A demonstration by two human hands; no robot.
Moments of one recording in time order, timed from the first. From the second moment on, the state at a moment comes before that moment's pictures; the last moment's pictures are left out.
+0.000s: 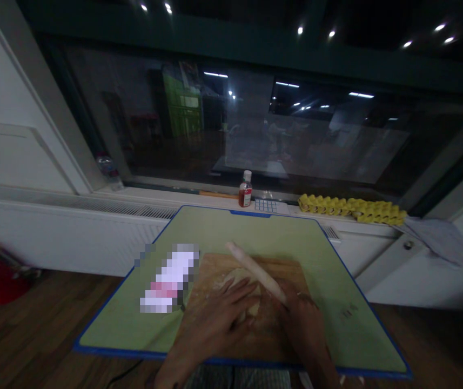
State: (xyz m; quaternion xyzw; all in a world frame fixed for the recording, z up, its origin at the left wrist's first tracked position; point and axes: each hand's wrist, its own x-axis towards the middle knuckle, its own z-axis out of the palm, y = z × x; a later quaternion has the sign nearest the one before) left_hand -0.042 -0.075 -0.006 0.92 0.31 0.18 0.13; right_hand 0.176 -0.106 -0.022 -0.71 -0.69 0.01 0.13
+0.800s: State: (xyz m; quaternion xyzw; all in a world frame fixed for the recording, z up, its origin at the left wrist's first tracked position) left_hand -0.060 -0.047 -0.023 0.82 0.53 0.22 0.00; right_hand 0.176 -0.094 -0.039 -0.60 -0.76 -0.08 0.25
